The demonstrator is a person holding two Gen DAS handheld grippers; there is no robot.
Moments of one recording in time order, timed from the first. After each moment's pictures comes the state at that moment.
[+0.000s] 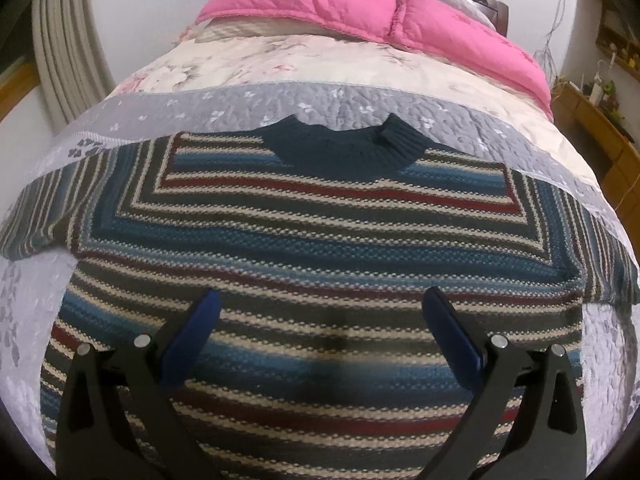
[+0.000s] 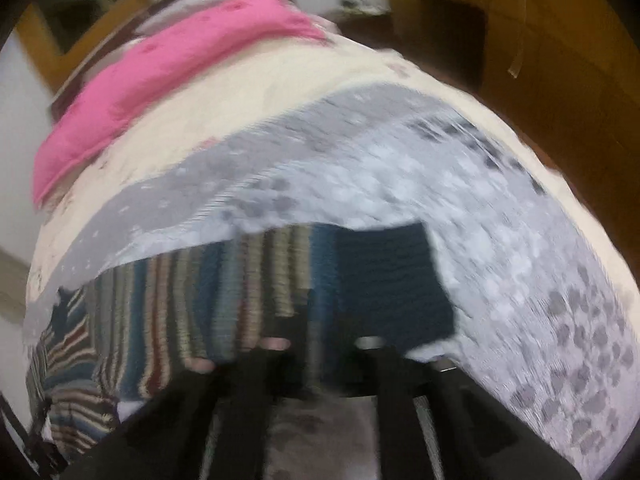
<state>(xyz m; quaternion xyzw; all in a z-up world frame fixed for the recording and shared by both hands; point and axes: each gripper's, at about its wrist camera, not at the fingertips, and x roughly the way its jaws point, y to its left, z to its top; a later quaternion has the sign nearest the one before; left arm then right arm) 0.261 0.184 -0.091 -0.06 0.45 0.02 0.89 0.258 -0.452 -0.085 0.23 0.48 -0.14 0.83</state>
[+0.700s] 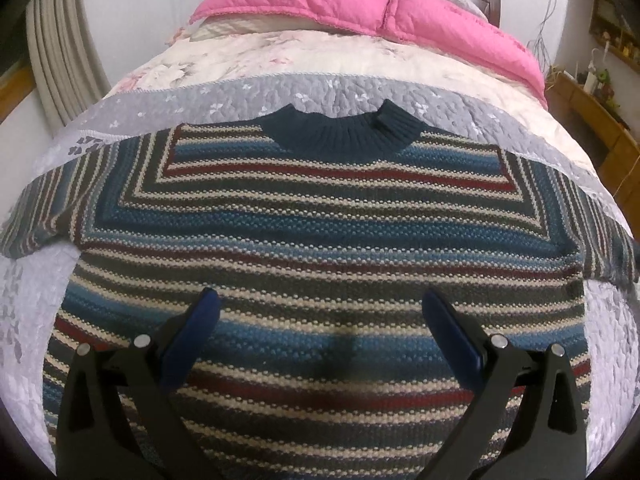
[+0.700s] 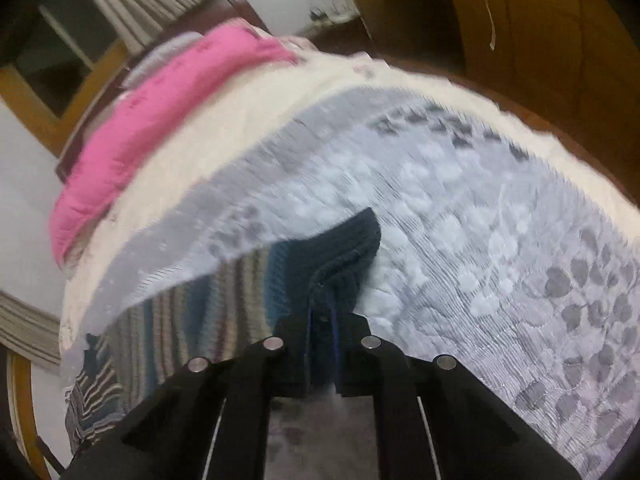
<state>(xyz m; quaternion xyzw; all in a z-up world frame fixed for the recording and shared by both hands) 0.244 0.184 -0.094 -0.04 0.46 0.01 0.89 0.232 -0.476 -0.087 0.31 0.42 -0.12 0.85</state>
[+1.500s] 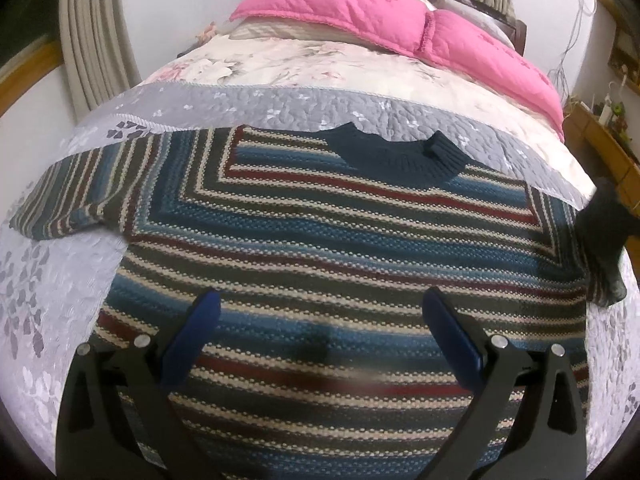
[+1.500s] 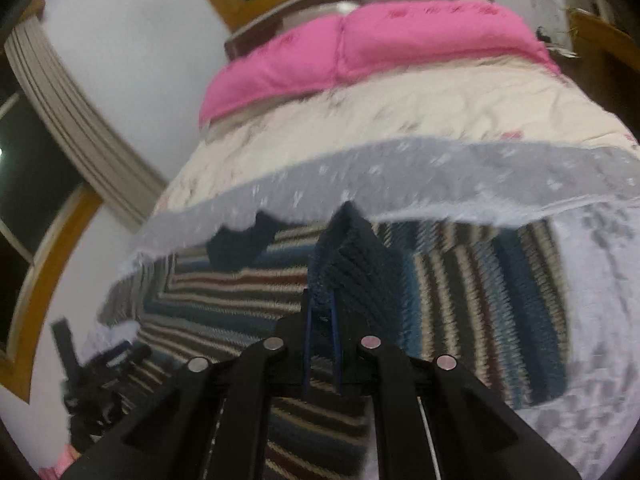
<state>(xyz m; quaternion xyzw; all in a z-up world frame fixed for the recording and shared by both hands) 0.230 0.247 -0.076 -0.08 0.45 0.04 0.89 0.299 -0.154 -0.038 0.16 0.43 0.18 0.87</state>
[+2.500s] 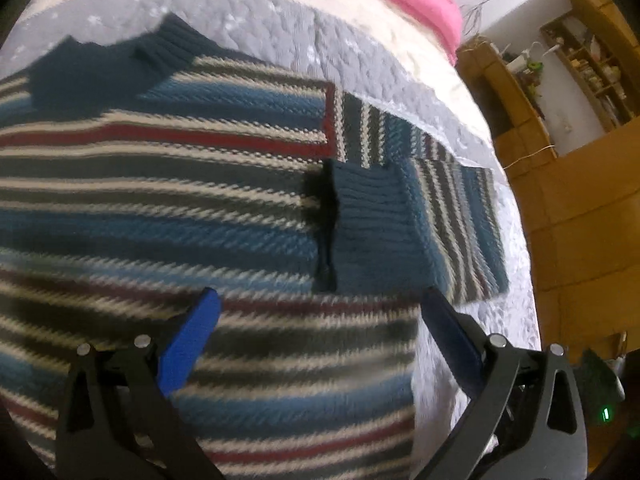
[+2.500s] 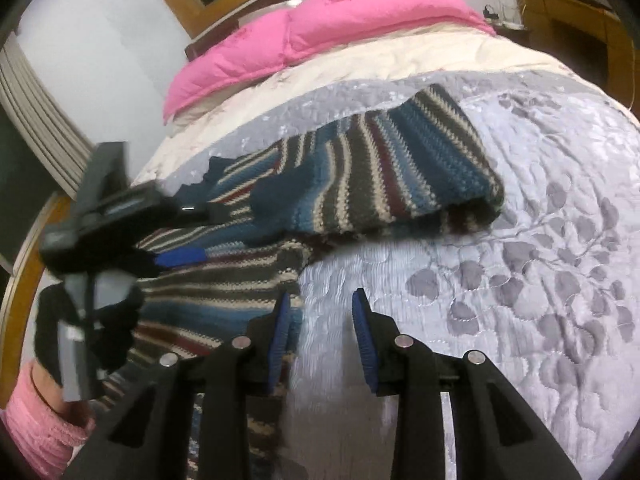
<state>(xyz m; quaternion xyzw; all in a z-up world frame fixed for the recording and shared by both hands) 0.333 0.042 -0.126 -0.18 0.58 -0.20 0.77 0.173 -0.196 -0.097 0.19 0.43 0.10 0.88</state>
